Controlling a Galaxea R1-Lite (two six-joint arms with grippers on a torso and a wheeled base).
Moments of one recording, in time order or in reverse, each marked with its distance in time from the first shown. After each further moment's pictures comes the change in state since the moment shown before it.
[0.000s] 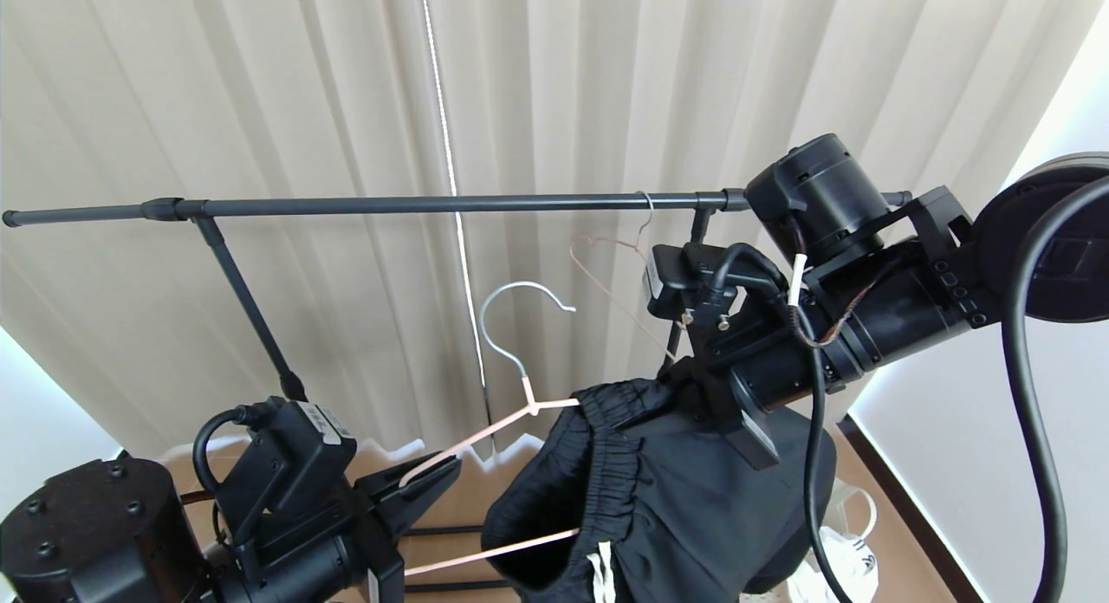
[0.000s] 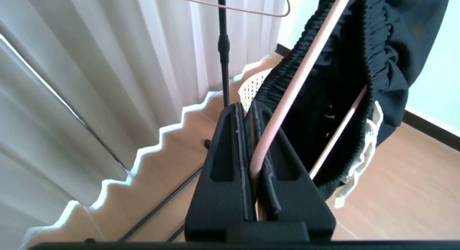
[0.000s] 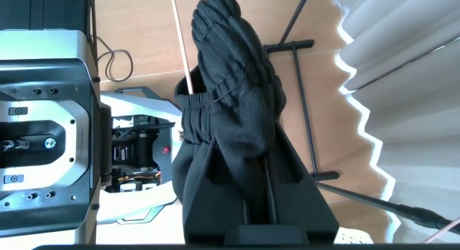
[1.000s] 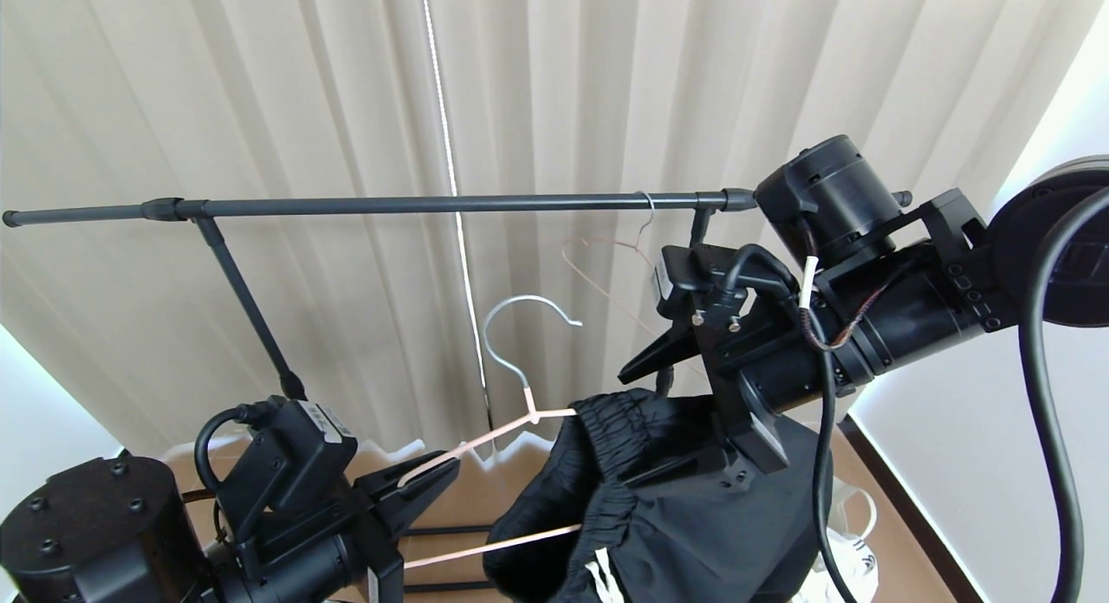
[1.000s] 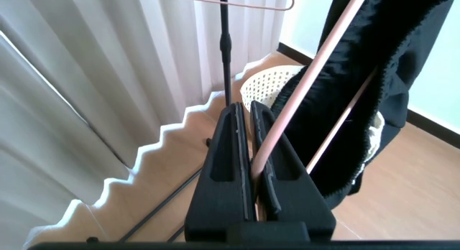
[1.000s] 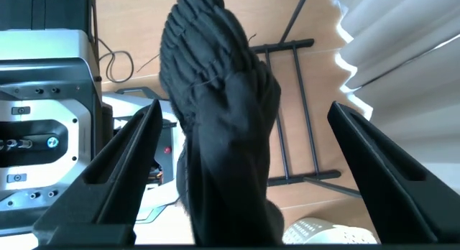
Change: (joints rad) left arm 0.010 0.000 -0.004 0.007 0.001 0.002; right arm -0.003 -0.014 0.022 -0.006 0.003 0.001
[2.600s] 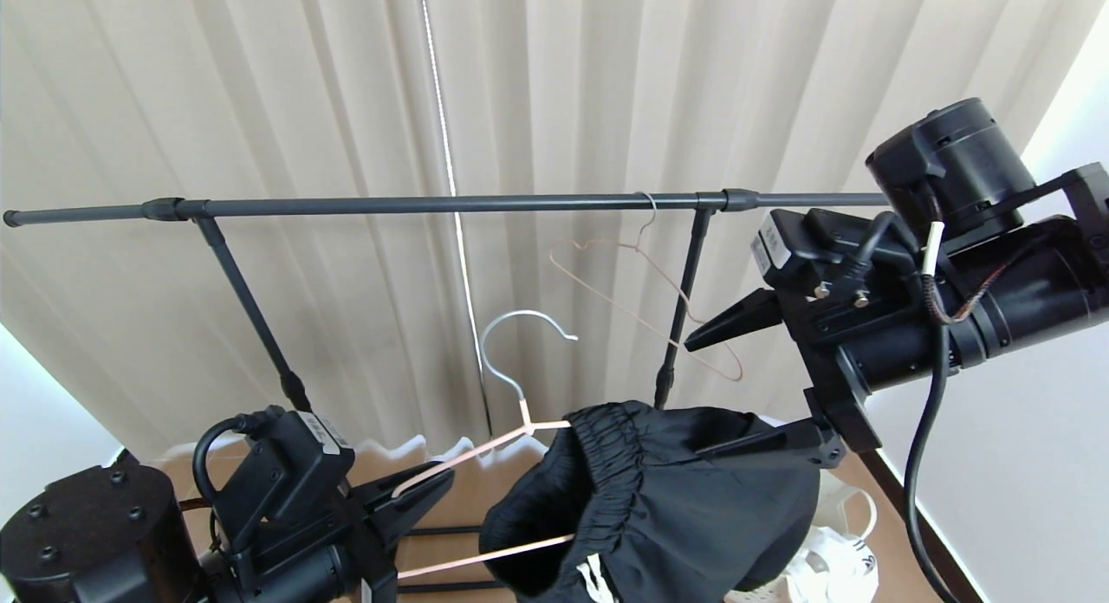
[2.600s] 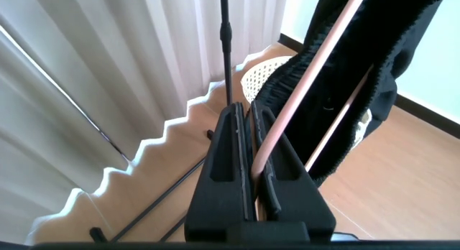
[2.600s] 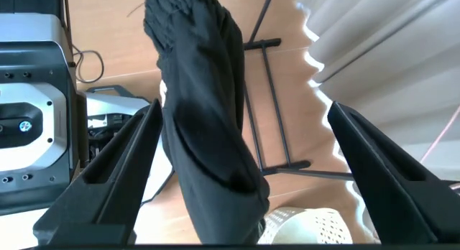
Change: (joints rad) left arm 0.005 -0.004 0.021 0.015 -0.003 0.009; right arm -0.124 -0.123 0.070 0.013 0.022 -0.094
